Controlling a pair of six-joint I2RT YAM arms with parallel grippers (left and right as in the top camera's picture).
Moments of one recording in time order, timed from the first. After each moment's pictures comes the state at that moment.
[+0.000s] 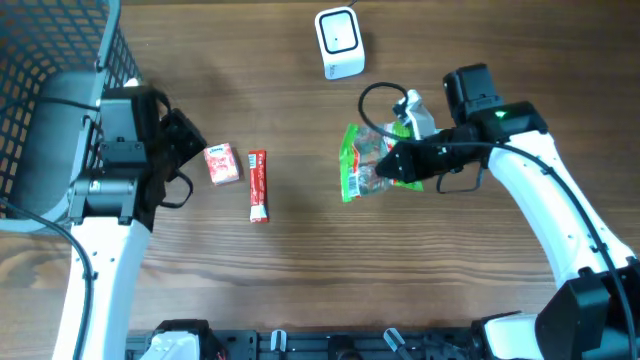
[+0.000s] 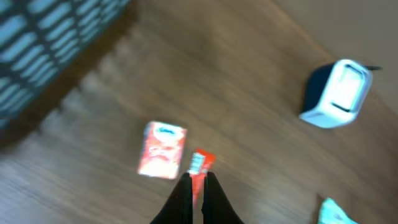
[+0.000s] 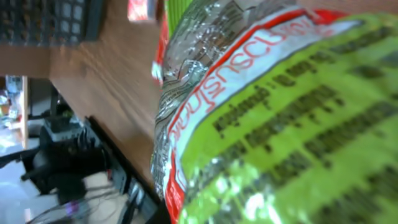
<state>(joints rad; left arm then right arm) 0.00 1.20 1.13 -0.78 -0.03 -0.63 0.21 1.57 1.24 -1.04 -0.72 -0.06</state>
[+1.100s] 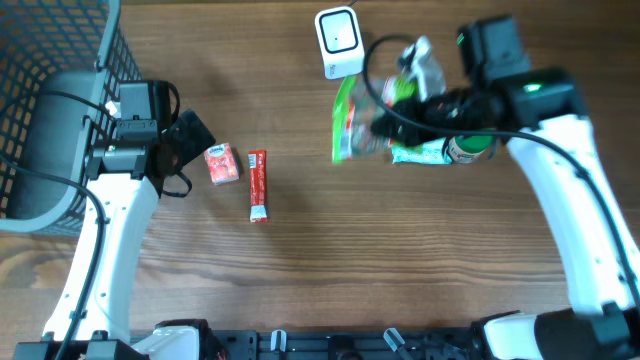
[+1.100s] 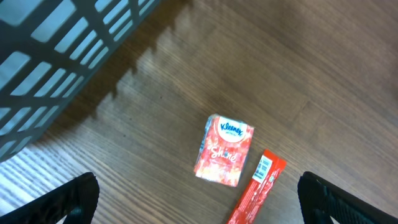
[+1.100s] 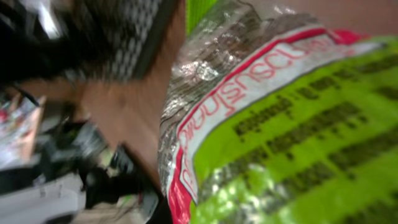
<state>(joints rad) 0.01 1.38 1.13 -0.83 -0.16 -0.60 0.25 1.57 1.65 -1.16 -0.71 0.05</state>
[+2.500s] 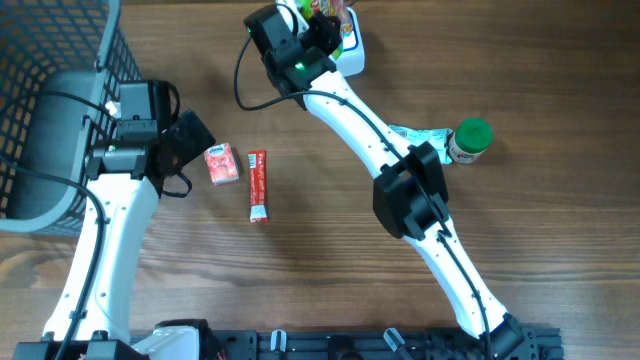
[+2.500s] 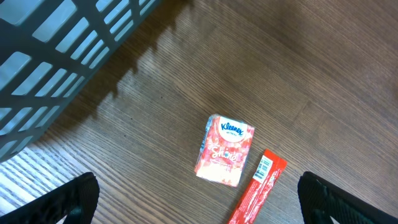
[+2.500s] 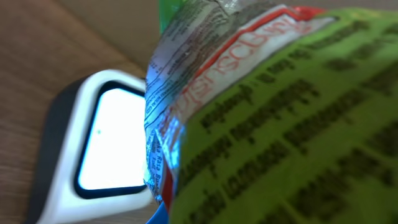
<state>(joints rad) 0.01 1.38 1.13 -0.83 -0.16 -0.60 0.65 2.65 2.51 -0.62 1.03 -0.41</state>
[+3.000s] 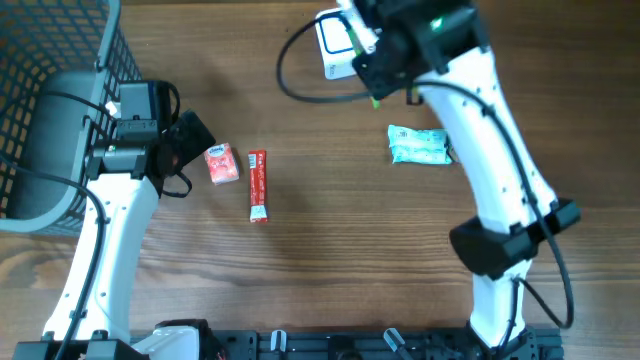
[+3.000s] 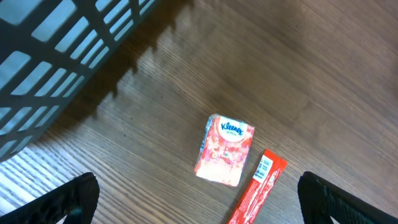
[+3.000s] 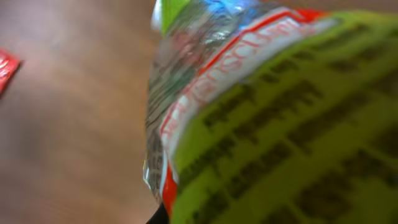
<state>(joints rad) 0.01 1.38 1.13 -0.83 -0.16 -0.60 0.50 2.10 2.51 -1.61 0.22 -0.13</state>
